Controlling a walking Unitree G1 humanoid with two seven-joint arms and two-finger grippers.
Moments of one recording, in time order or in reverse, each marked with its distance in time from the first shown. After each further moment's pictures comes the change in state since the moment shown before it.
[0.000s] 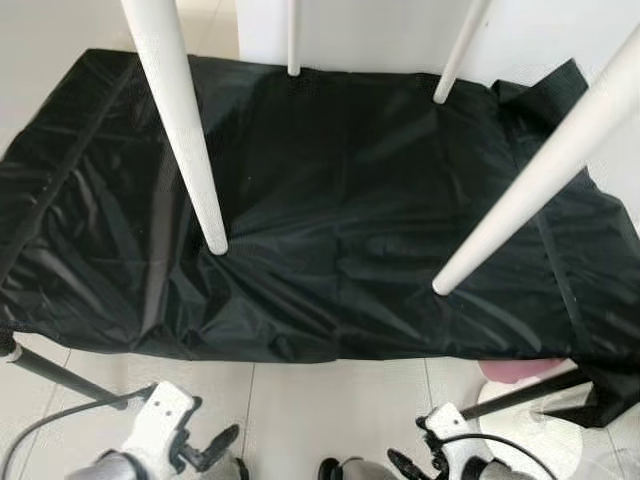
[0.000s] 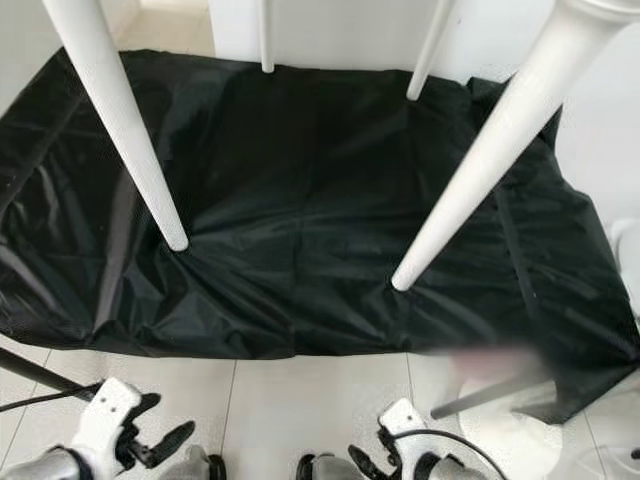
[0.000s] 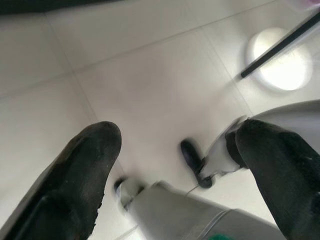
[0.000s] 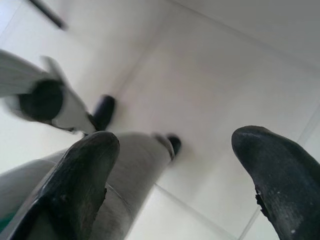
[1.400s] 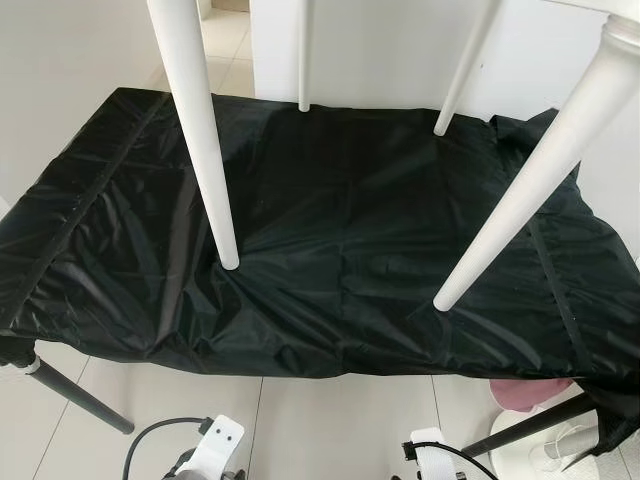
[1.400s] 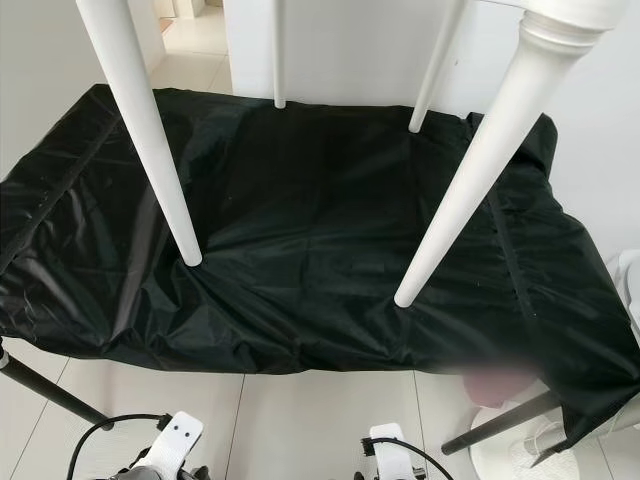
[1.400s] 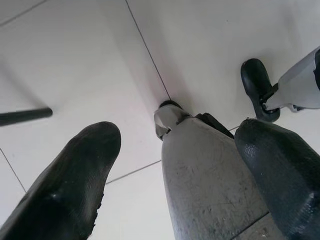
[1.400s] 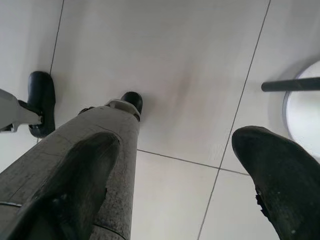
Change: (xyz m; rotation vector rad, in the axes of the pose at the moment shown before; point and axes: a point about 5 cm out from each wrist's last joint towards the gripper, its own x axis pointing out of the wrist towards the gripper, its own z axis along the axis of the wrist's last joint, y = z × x) left arm 0.064 -0.021 -0.068 0.079 0.464 0.182; right arm 0.029 0.030 -0.030 0.105 0.302 -0.298
